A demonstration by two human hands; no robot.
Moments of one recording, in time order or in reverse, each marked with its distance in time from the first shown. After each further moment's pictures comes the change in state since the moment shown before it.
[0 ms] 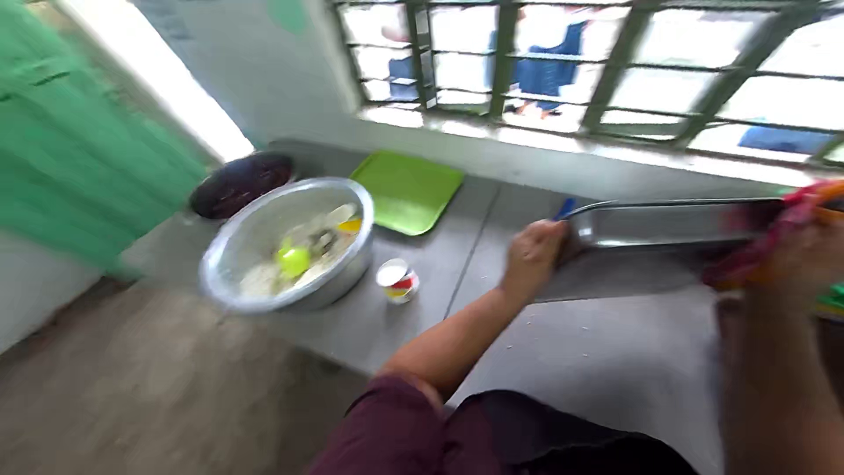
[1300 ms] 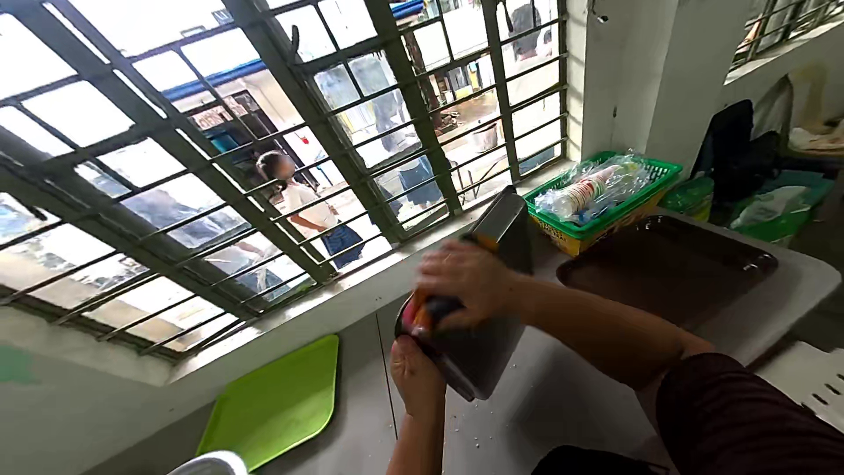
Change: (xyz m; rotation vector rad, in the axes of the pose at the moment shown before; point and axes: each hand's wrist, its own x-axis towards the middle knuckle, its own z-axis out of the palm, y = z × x) left_hand -0.009 0.013 0.060 -0.231 0.012 0.040; right_hand 0.038 -0.143 -0.047 0.195 -0.078 -0.695
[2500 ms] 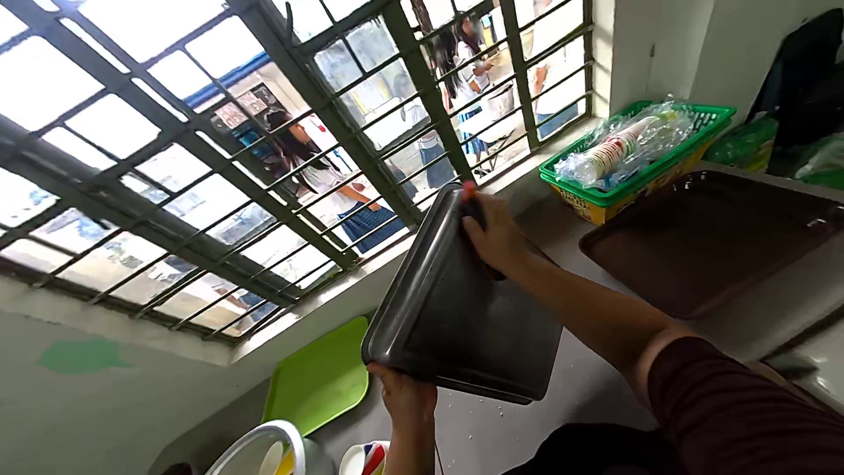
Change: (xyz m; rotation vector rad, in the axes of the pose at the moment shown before) left_hand -0.003 0.002 -0.067 -0.257 0.040 -0.263; right_hand -0.025 0.039 0.051 0.139 0.326 0.874
